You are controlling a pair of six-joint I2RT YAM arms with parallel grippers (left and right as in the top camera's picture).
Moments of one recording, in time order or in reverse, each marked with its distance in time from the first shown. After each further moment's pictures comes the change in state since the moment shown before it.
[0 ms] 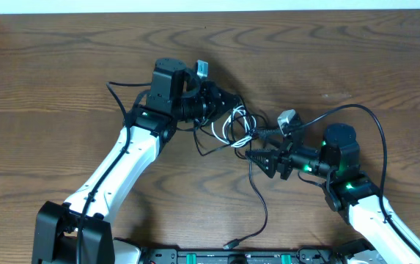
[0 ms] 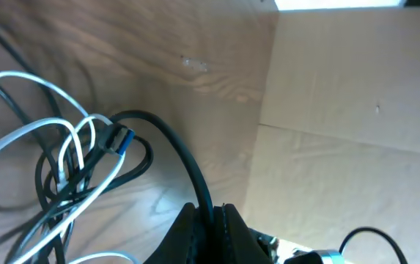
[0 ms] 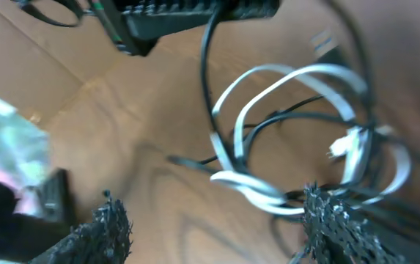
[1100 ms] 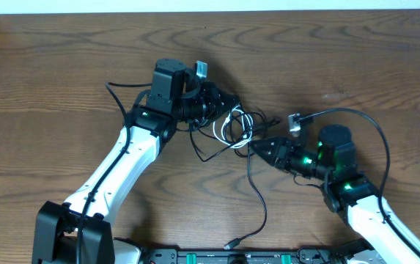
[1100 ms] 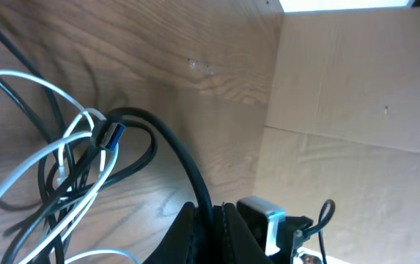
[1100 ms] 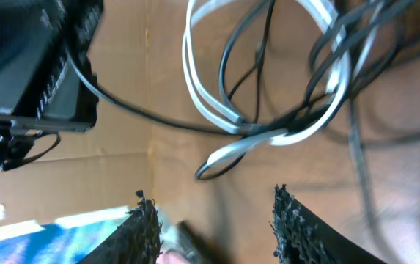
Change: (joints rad) left arm 0.000 0.000 0.000 -0.007 -0.021 0.052; right arm 0.044 0.000 0.000 -0.075 0.036 0.883
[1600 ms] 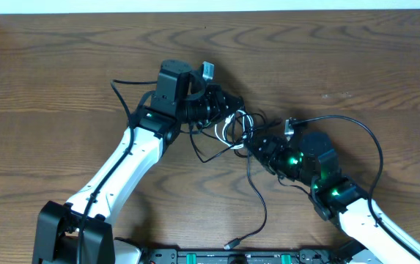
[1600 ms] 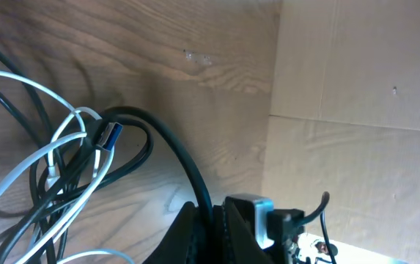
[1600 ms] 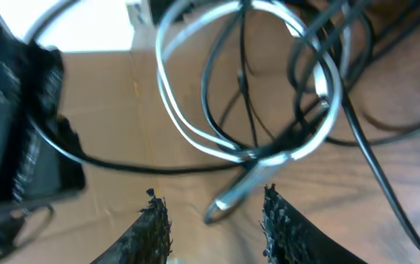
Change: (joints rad) left arm -0.031 0.000 0.000 0.003 -0.002 0.048; right arm 0.150 0.006 0.000 0.048 0.332 0.241
